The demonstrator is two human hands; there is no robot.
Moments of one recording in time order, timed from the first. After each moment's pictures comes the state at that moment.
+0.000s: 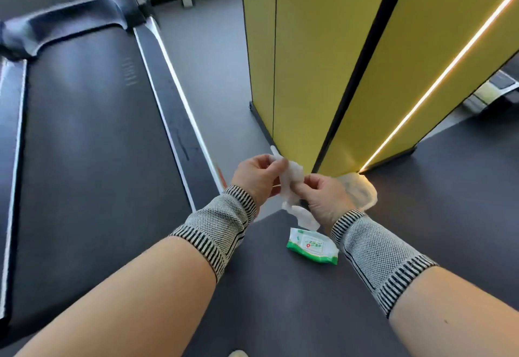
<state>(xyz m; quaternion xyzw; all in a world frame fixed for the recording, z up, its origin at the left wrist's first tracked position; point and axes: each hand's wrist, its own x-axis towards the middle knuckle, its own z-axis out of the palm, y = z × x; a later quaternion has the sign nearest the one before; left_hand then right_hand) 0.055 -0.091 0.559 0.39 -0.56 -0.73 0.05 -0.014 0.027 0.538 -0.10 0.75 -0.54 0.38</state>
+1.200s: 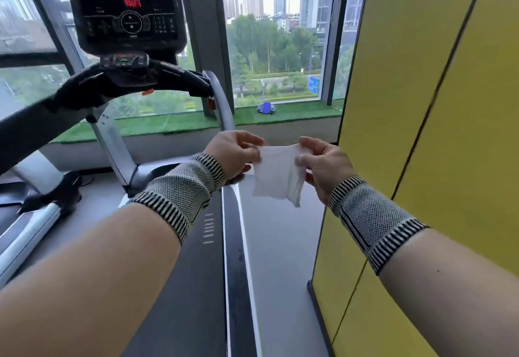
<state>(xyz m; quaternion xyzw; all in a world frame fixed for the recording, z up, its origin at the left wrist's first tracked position) -0.034 -0.497 1.016 0.35 -0.74 -0.51 0.26 -0.182 -0.396 0.979 -0.26 0.57 -0.71 0.32</state>
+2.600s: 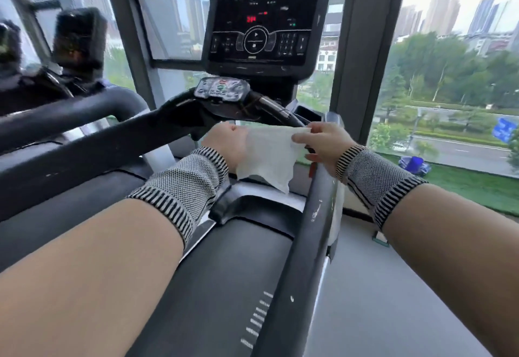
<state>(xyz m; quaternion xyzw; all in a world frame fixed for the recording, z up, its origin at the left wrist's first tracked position) -0.138 -0.966 1.057 0.65 -0.56 -0.25 0.45 -0.328 -1.003 1.042 -0.59 0.52 -0.46 0.41</state>
